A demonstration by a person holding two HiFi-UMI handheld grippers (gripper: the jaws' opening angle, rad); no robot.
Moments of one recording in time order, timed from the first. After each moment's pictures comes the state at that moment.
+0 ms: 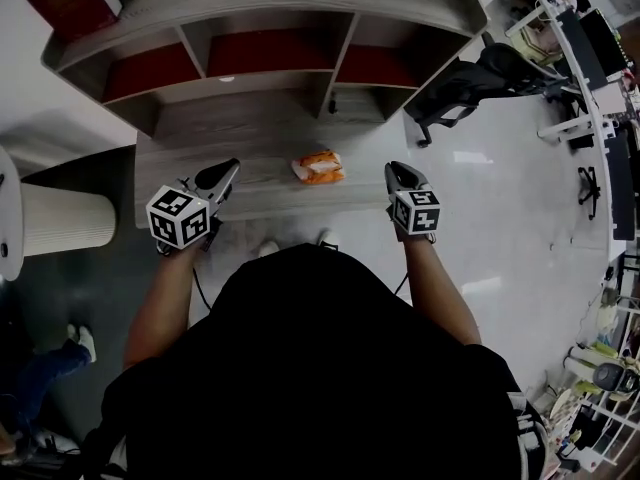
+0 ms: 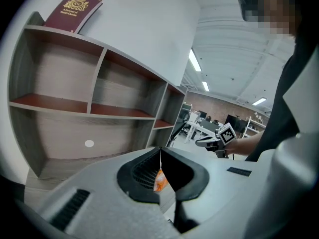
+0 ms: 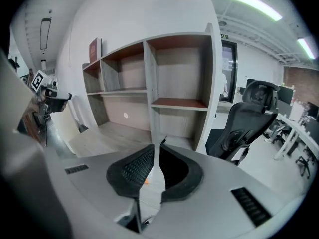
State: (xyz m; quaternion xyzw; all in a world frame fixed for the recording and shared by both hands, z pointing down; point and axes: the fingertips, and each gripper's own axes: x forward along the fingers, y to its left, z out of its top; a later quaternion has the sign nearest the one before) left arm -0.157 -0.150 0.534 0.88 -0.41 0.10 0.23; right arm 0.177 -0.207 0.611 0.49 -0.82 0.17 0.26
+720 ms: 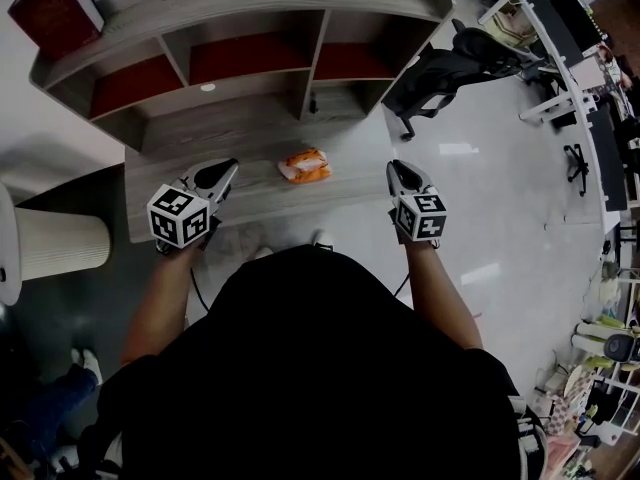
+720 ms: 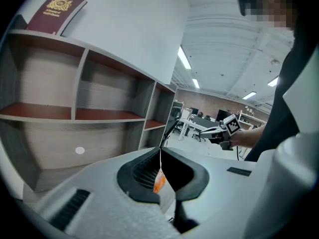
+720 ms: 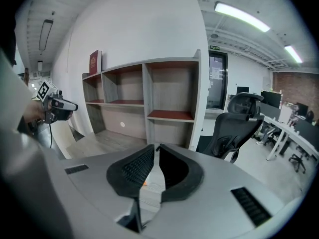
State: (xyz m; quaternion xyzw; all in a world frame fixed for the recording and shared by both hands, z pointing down) left arm -0.129 -0.146 0.526 0.90 -0.37 0.11 0.20; right arm 0.202 -0.167 0.557 0.53 -0.81 0.14 0.22
